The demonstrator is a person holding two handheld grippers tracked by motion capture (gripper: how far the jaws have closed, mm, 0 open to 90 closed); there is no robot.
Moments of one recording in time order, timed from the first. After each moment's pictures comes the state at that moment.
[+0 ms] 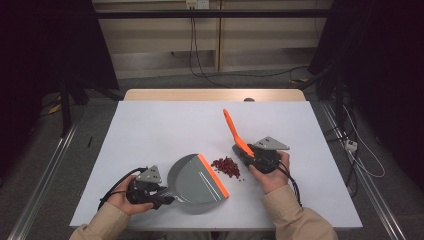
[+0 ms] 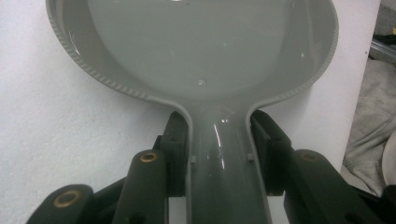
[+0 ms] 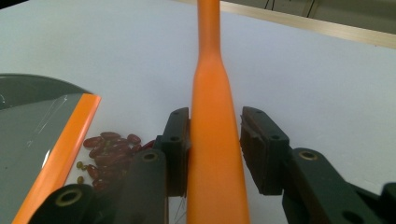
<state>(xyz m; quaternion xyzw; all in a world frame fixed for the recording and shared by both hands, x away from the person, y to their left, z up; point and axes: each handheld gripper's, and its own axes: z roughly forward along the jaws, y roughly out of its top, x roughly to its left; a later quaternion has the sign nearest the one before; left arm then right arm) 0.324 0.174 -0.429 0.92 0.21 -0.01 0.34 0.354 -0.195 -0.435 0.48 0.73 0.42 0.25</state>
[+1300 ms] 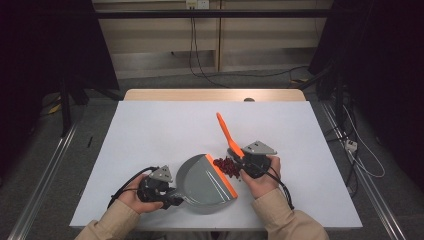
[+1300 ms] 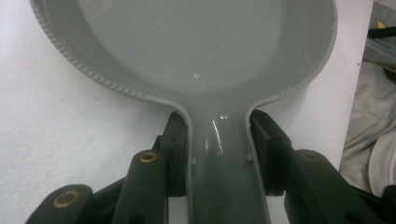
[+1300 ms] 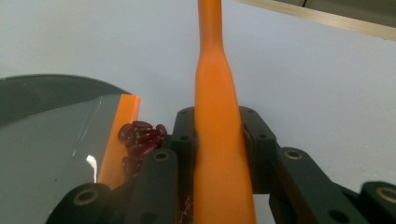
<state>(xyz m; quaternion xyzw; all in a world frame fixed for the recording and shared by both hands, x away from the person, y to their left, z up) 0.328 0.148 -0.434 0.92 0.21 -0.04 0.33 0.341 -0.164 -0.433 0.49 0.73 0.39 0.27</state>
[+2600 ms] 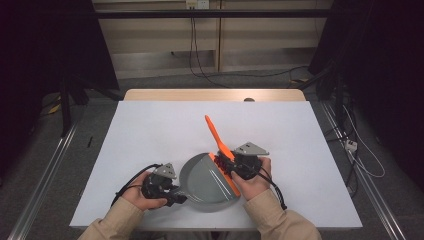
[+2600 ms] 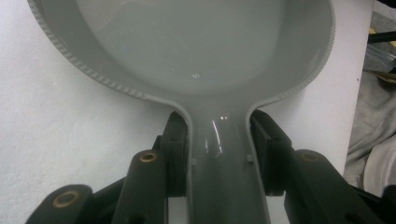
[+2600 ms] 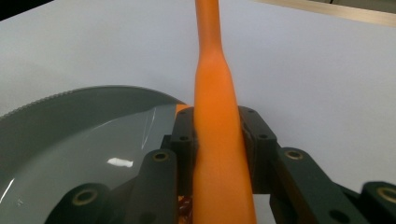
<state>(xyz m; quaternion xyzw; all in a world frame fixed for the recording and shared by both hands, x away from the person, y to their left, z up) 0.337 0.141 -0.436 0.92 0.20 -0.05 0.33 0.340 -0.141 -0.434 0.48 0.73 0.42 0.23</state>
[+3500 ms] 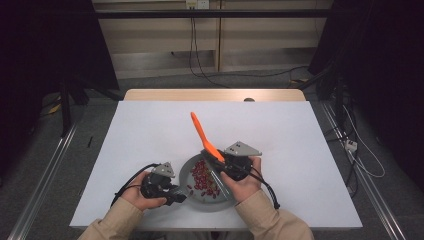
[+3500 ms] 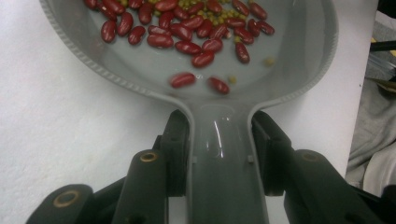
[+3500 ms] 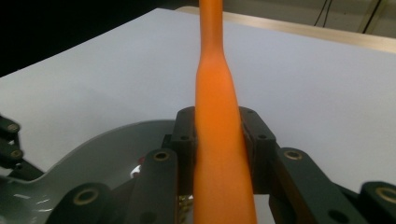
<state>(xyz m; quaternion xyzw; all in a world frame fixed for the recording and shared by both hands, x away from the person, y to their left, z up) 0.338 0.145 -0.437 0.91 0.22 -0.05 0.33 0.337 -0.117 -0.417 0.44 0.73 0.48 0.21</state>
